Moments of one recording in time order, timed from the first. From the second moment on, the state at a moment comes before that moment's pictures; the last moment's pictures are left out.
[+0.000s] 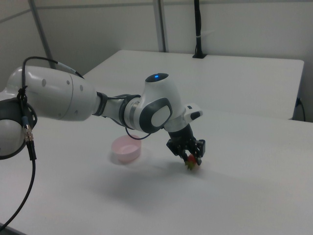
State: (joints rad) arm -0.10 0.54 -0.24 -1.69 -0.09 2.40 -0.31
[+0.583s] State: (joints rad) arm -0.03 0.34 -0.23 -1.64 -0.09 2.17 0.01
